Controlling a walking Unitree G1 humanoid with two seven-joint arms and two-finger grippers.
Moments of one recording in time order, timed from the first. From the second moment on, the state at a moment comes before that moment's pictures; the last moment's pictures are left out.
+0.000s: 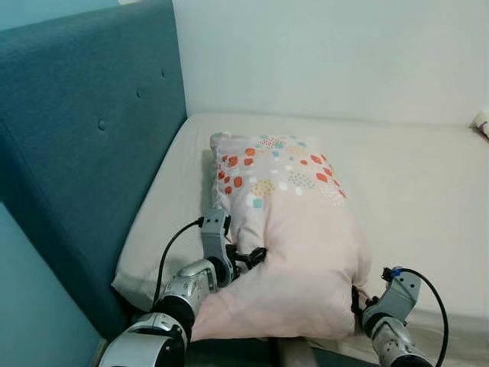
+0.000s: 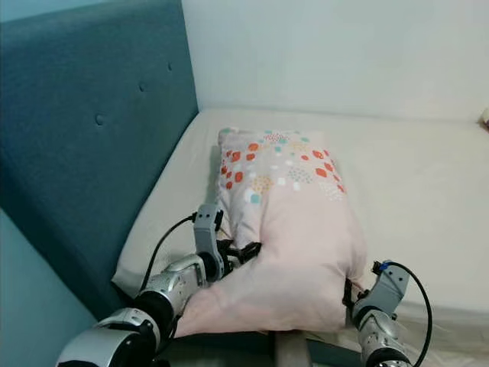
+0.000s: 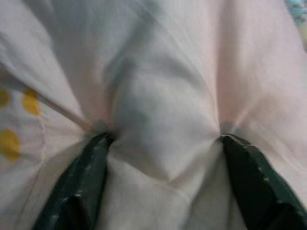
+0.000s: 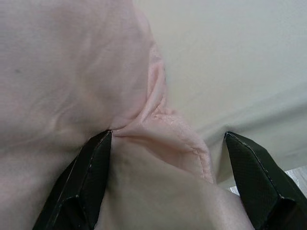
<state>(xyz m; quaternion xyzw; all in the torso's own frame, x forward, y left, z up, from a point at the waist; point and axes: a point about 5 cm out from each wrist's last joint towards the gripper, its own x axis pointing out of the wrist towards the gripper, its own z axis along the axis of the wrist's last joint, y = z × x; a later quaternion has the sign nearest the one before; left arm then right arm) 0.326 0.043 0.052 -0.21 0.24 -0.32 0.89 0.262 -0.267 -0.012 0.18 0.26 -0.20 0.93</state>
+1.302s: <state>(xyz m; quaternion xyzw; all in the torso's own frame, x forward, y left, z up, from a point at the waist) 0.416 0.084 0.219 -0.04 -0.02 -0.14 0.99 0.297 -0.305 0.054 0.20 0.07 -0.20 0.96</state>
